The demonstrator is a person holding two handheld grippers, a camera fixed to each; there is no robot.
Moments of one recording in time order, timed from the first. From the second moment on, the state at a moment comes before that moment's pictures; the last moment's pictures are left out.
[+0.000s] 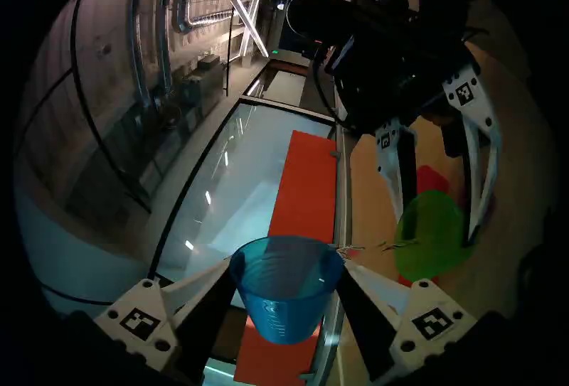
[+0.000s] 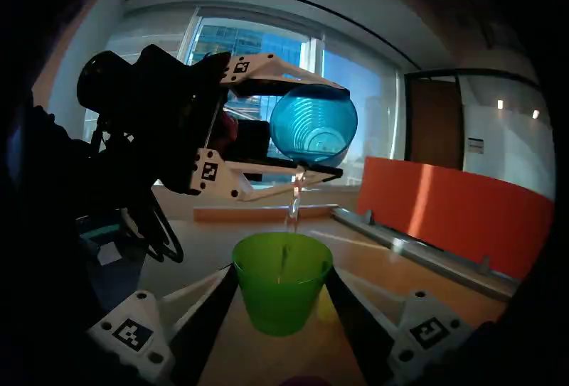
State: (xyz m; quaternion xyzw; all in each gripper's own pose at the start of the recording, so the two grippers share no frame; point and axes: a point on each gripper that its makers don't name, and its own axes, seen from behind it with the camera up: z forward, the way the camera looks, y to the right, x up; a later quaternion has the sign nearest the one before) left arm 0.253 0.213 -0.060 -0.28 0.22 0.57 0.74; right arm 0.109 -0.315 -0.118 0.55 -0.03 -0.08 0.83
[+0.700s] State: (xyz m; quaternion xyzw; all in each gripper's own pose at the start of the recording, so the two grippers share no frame) left arm 0.258 0.217 -0.057 -0.25 0.25 0.62 0.70; right arm 0.109 -0.312 -0.119 0.55 -0.02 -0.08 0.83
